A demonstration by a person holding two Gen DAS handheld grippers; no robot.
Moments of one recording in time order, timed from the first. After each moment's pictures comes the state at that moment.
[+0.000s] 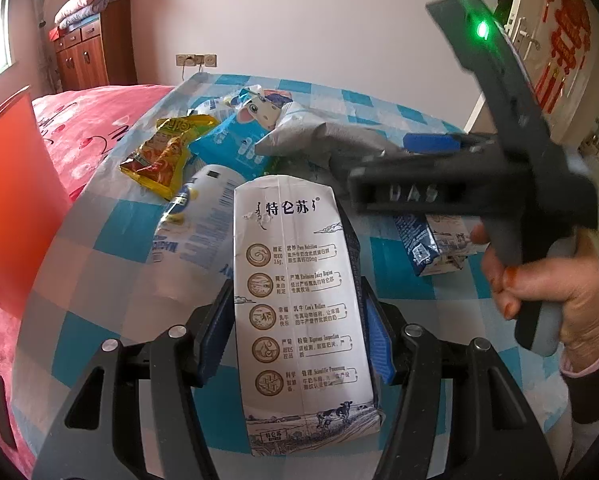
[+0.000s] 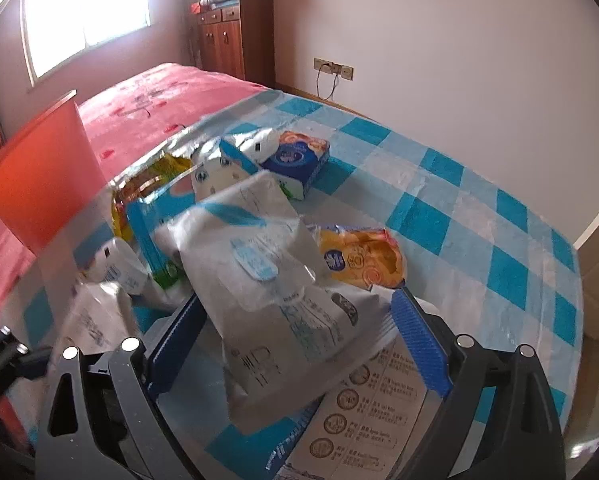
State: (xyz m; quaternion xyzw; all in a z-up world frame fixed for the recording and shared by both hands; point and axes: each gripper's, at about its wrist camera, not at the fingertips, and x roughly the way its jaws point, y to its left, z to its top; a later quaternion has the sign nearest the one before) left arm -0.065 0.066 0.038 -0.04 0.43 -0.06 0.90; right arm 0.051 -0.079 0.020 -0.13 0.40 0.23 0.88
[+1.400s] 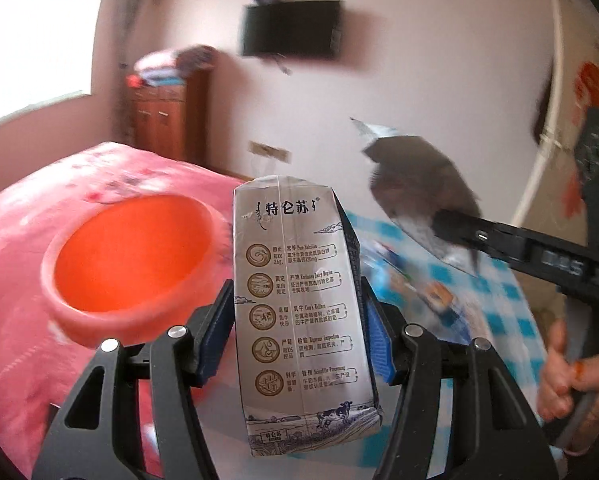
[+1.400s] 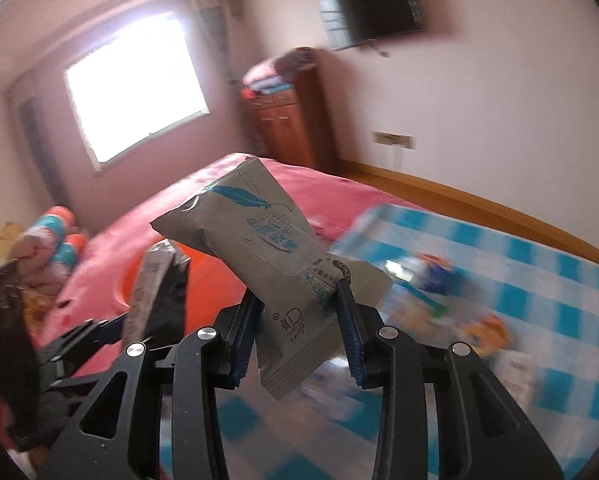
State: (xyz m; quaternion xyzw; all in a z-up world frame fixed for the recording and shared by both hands) left arm -0.112 0.215 0.163 -0.08 0.26 0.07 0.96; right arm -0.015 0.018 0.164 0.03 0.31 0.38 0.87
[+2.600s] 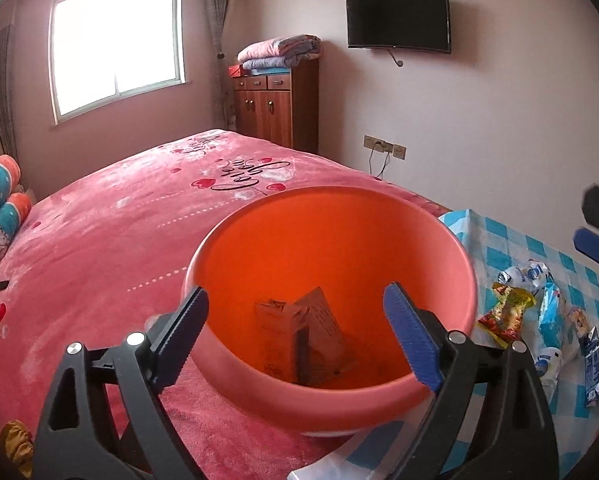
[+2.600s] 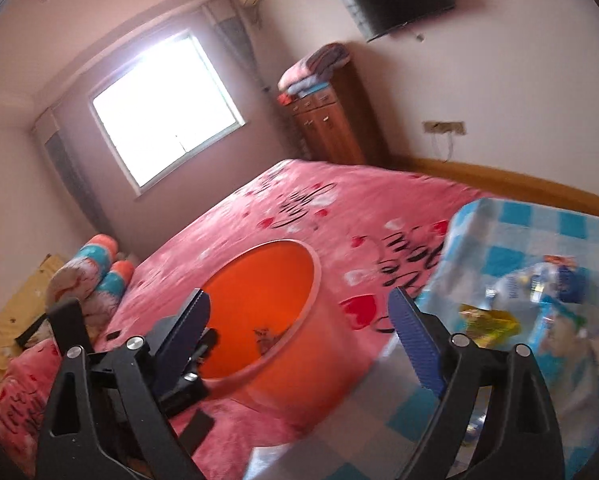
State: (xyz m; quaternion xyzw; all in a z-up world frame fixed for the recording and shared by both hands) left arm -0.098 0.327 0.139 -0.06 0.29 0.24 0.92; right arm -0.002 0.093 0.135 0.10 0.30 0.40 0.86
